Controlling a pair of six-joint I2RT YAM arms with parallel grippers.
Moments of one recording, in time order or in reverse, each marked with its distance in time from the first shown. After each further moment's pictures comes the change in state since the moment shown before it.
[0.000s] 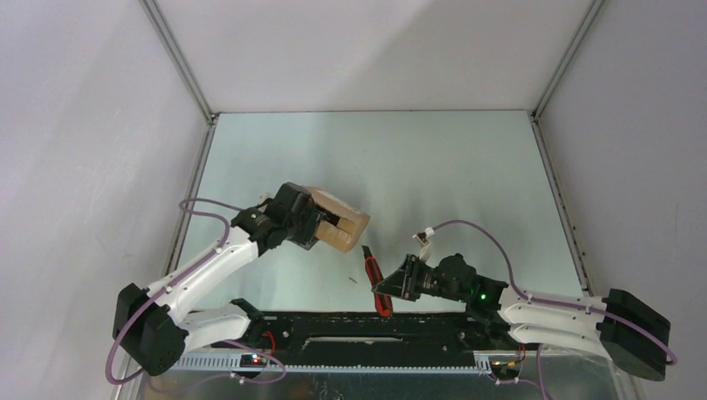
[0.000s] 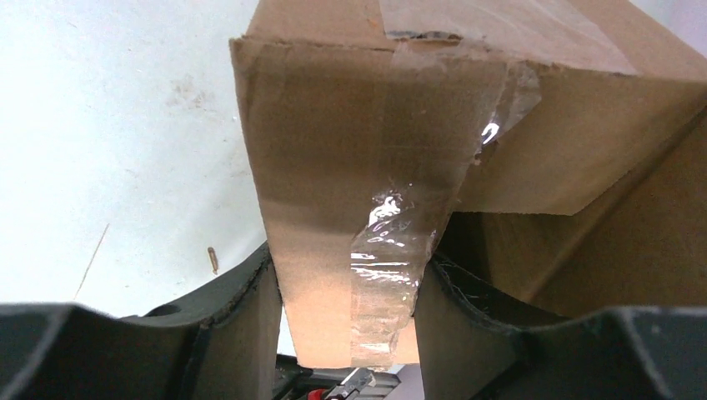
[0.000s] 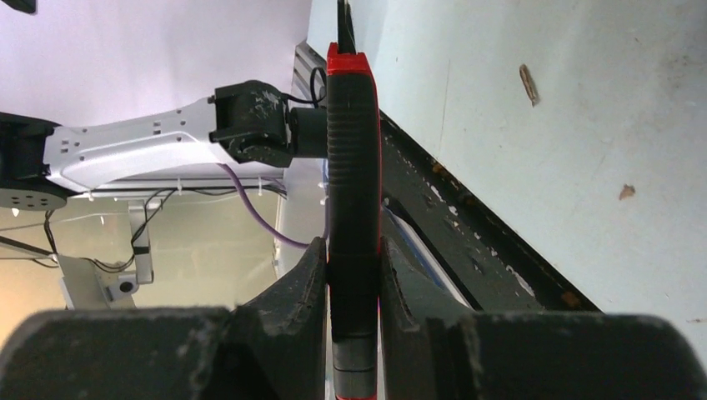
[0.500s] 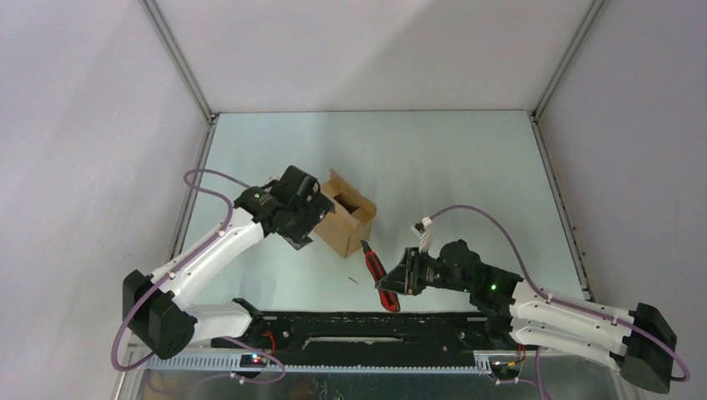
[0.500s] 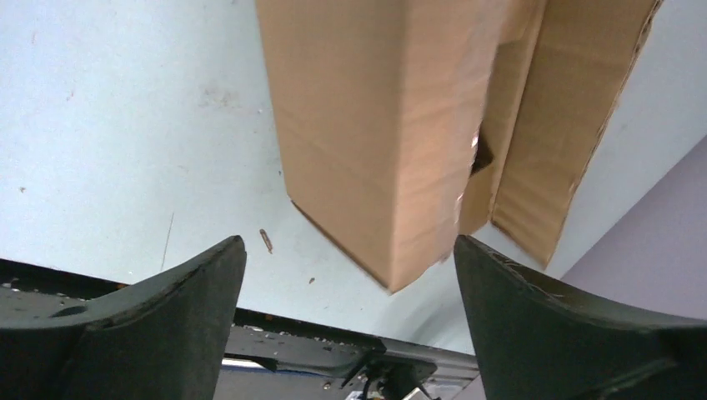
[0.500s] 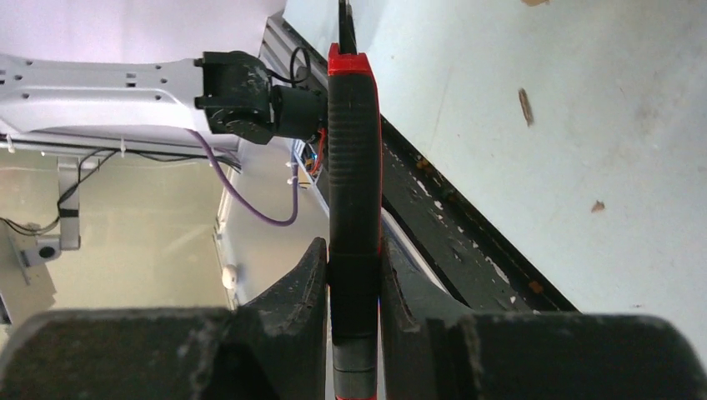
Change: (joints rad) left arm 0.010 0.116 0.209 -0.208 0.016 0.221; right arm -0.048 -0.137 0.175 -0.403 -0.074 -0.225
